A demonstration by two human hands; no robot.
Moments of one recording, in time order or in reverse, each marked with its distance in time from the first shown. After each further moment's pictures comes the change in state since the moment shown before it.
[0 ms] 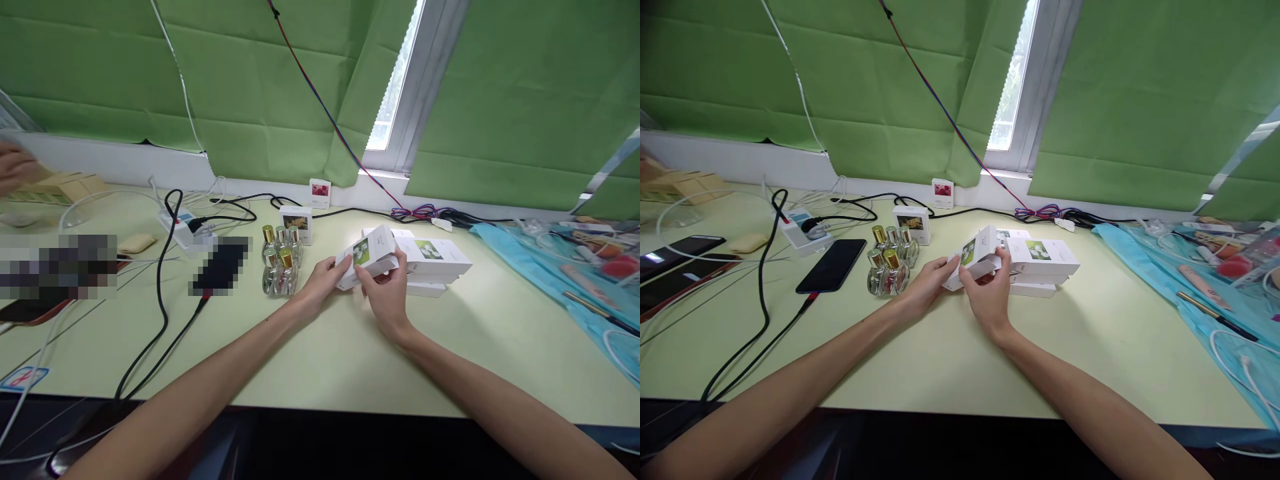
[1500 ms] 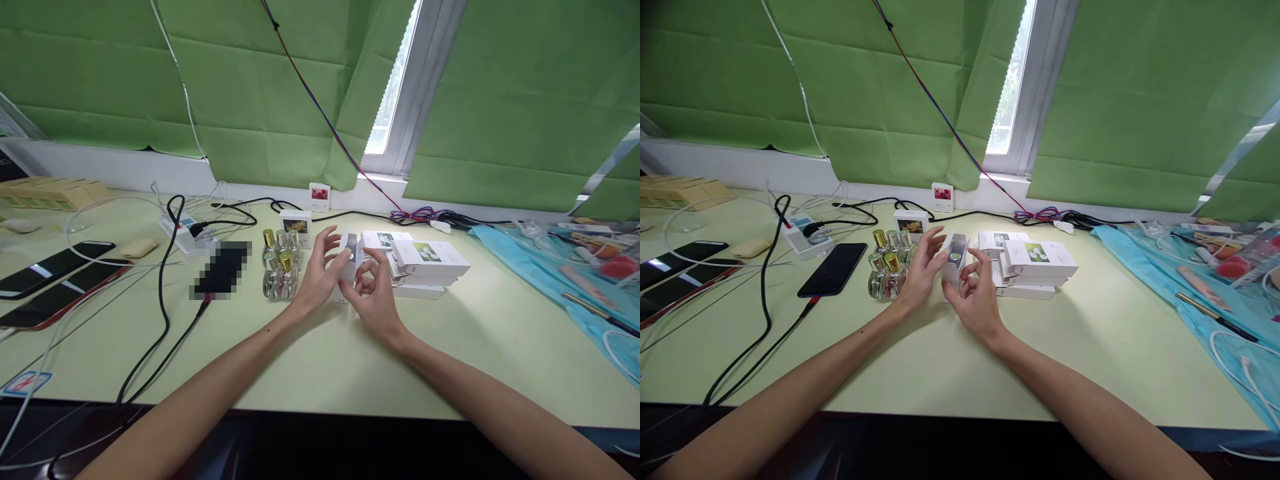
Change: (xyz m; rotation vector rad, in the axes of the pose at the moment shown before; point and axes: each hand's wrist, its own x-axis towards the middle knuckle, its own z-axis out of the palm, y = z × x) left_hand -0.016 0.020 0.004 0.231 0.086 0.581; right_hand -0.008 0.000 0.002 -0.070 -0.293 -0.150
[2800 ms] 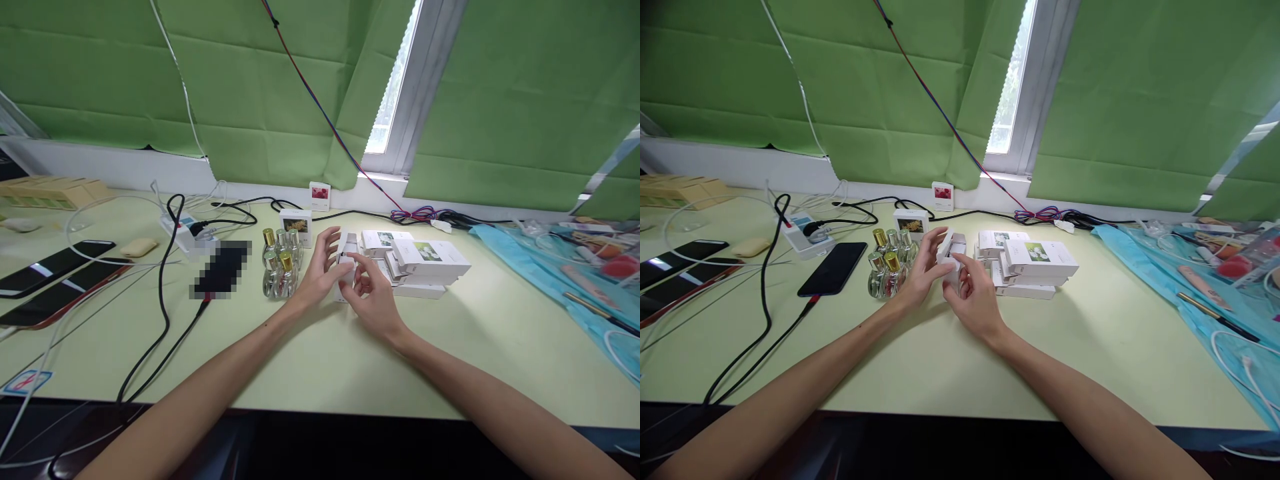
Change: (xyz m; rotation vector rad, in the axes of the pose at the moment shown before) left_hand 0.009 -0.020 -0.011 0.027 -0.184 0.049; right_hand 0.004 0.003 -0.002 -0.213 -0.061 -0.098
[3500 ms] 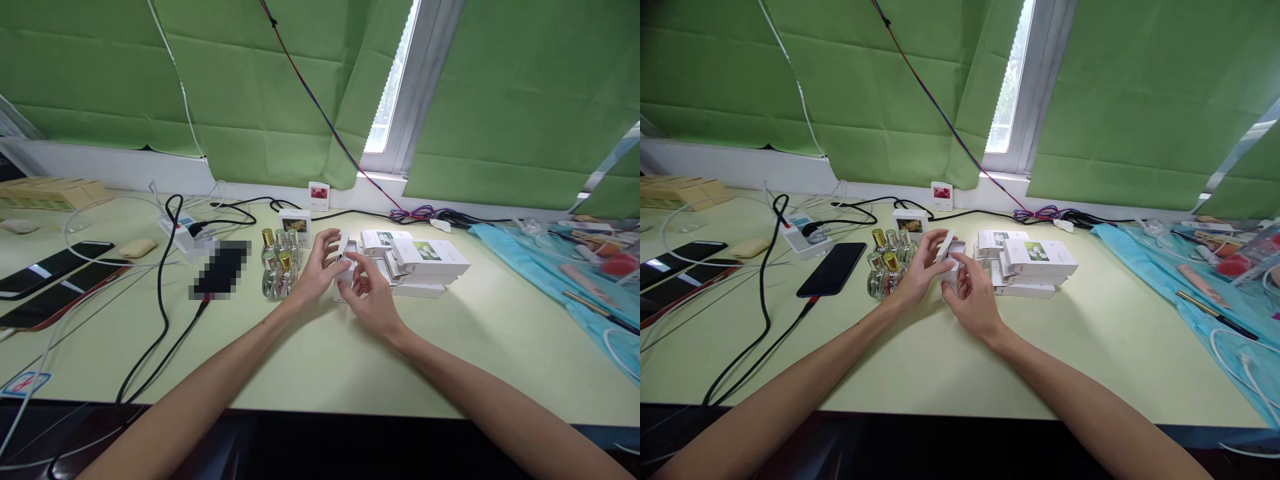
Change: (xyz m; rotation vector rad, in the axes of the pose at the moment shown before) left_hand 0.005 -0.005 -0.003 -0.040 0.006 -0.082; right_hand 0.000 -0.001 0.000 -0.015 -0.017 -0.013
